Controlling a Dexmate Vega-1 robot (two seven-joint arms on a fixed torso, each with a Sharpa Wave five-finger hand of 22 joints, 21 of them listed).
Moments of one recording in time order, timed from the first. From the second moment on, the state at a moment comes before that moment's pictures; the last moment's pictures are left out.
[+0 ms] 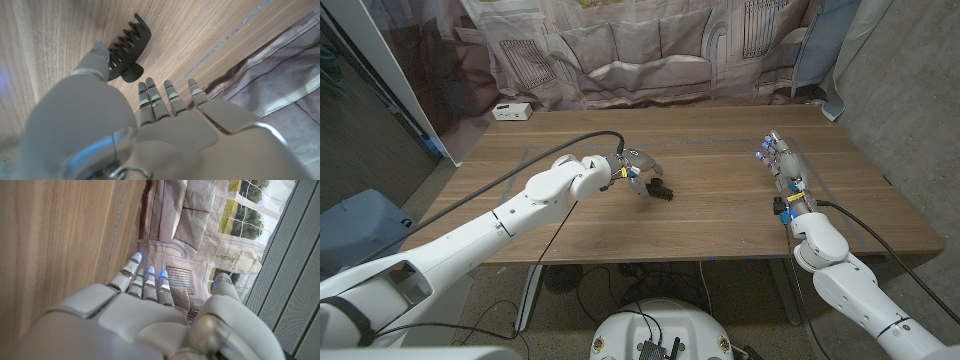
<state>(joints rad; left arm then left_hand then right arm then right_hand) 0.64 0.76 0.77 -1.90 0.90 0.09 -0.40 0.92 -0.05 0.35 -0.14 0.21 0.40 -0.07 0.21 0.19 0.43 -0.13 0.24 0.21 0.27 -0.04 0.19 0.17 0.07 0.21 0.19 0.17 -1.30 -0.60 -0.17 -1.81 0.54 0.31 -0.30 0.32 0.08 0.21 -0.14 0.18 0.24 0.09 0.20 0.18 0.23 0.14 0.22 0.19 0.09 0.09 0.22 0.22 0.33 -0.01 0.20 0.17</state>
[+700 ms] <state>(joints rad) 0.62 0.72 0.80 -1.85 0.87 0.12 -0.37 0.97 -0.02 0.36 -0.16 0.20 0.45 -0.08 0.22 0.19 0.49 -0.15 0.25 0.21 0.32 -0.04 0.20 0.17 0.11 0.21 0.20 0.17 -1.29 -0.60 -0.17 -1.80 0.54 0.30 -0.30 0.32 0.08 0.21 -0.14 0.18 0.26 0.09 0.20 0.18 0.24 0.14 0.22 0.19 0.10 0.08 0.22 0.22 0.33 0.00 0.20 0.17</state>
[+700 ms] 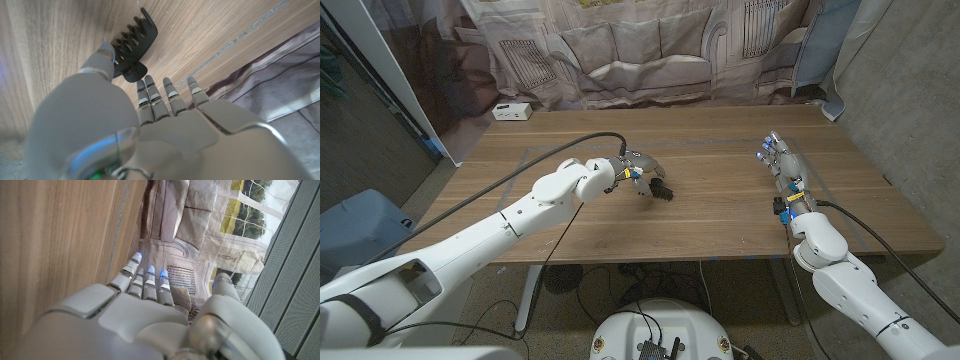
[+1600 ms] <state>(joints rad) 0.60 0.71 0.82 -1.85 0.86 0.13 -0.37 1.00 0.00 0.36 -0.16 0.18 0.58 -0.07 0.24 0.19 0.60 -0.15 0.27 0.20 0.39 -0.05 0.20 0.17 0.16 0.21 0.21 0.17 -1.29 -0.60 -0.18 -1.79 0.55 0.30 -0.29 0.32 0.08 0.21 -0.14 0.18 0.26 0.09 0.20 0.18 0.24 0.14 0.22 0.19 0.10 0.08 0.22 0.22 0.33 0.00 0.20 0.17</state>
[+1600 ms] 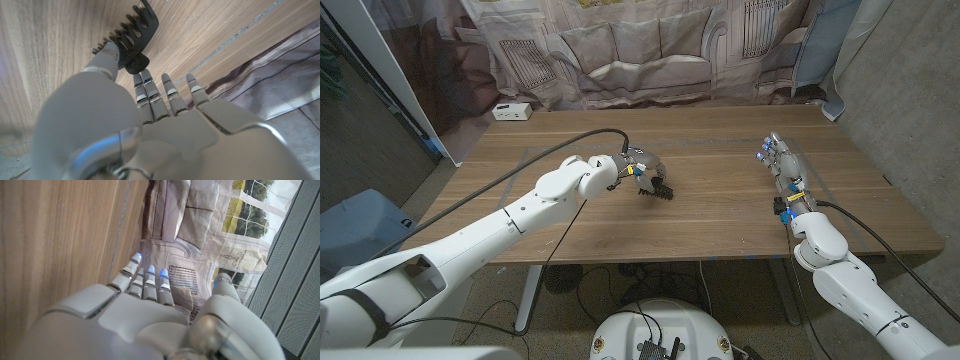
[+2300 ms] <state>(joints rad) 0.60 0.71 0.82 -1.86 0.84 0.15 -0.38 1.00 0.01 0.35 -0.15 0.18 0.59 -0.05 0.23 0.19 0.63 -0.13 0.27 0.21 0.41 -0.05 0.20 0.17 0.17 0.22 0.21 0.18 -1.29 -0.60 -0.17 -1.79 0.56 0.30 -0.29 0.32 0.08 0.21 -0.14 0.18 0.26 0.09 0.20 0.18 0.25 0.14 0.22 0.19 0.11 0.09 0.22 0.22 0.33 0.01 0.20 0.17</state>
